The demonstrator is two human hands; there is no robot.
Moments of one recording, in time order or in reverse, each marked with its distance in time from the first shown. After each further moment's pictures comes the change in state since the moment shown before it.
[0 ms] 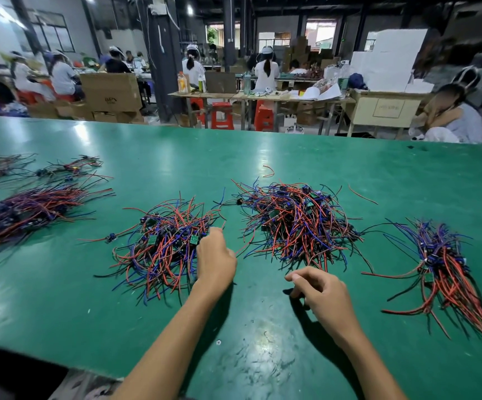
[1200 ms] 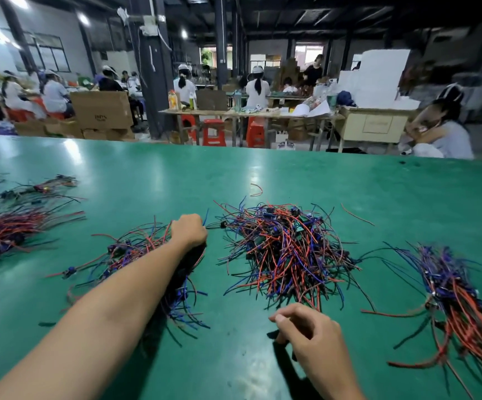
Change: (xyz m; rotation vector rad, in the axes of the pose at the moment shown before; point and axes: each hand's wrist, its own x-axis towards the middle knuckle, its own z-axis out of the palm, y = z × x) left_hand 0.192 -0.023 0.055 0.539 -0.250 0.120; right_hand 0.012 0.003 0.002 -0.051 -0.048 -0.015
